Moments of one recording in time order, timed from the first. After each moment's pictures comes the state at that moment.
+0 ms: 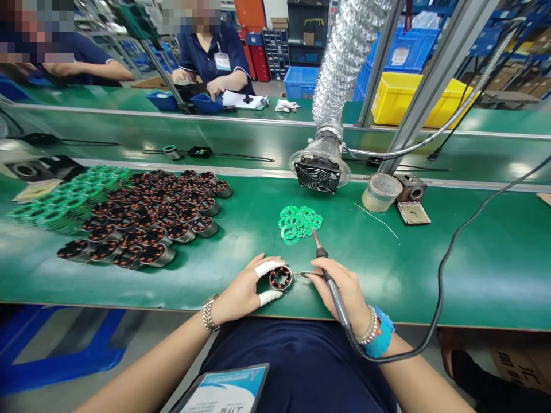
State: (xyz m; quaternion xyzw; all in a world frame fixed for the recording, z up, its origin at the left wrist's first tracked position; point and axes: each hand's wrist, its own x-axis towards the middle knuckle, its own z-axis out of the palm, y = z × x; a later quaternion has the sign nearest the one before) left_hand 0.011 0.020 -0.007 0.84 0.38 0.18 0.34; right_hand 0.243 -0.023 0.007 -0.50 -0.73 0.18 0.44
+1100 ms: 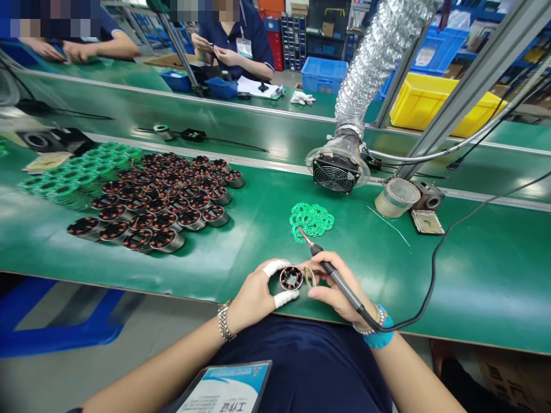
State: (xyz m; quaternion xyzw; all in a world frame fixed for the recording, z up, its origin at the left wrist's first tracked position) left_hand 0.028 -0.001 -0.016 0.76 0.48 0.29 0.31; right_hand 0.228 -0.011 0.011 -0.34 -0.51 0.66 0.44
